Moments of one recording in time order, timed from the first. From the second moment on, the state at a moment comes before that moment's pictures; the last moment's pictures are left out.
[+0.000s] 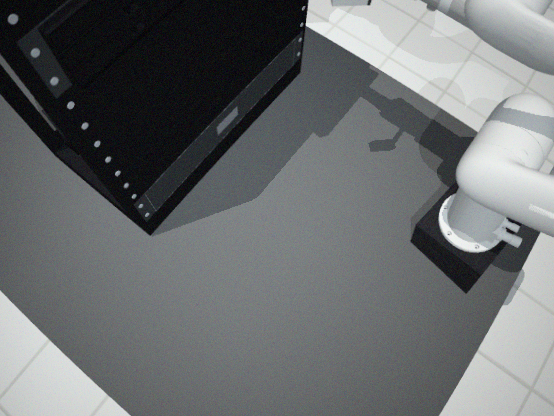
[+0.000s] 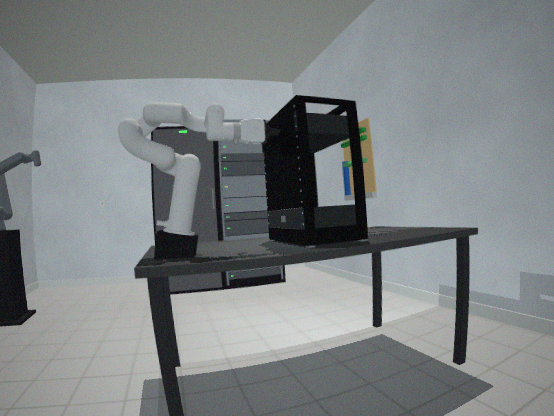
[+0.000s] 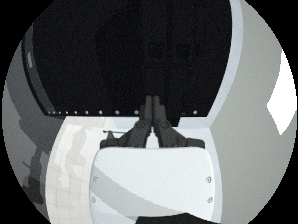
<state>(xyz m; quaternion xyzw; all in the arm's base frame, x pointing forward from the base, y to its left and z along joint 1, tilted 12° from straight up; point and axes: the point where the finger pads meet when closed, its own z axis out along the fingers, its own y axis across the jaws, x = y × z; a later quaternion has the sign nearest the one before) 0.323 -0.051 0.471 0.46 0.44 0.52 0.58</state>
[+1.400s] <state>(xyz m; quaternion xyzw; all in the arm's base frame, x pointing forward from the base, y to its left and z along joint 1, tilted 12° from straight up) 0.345 -0.052 0.476 0.46 0.44 0.52 0.58</state>
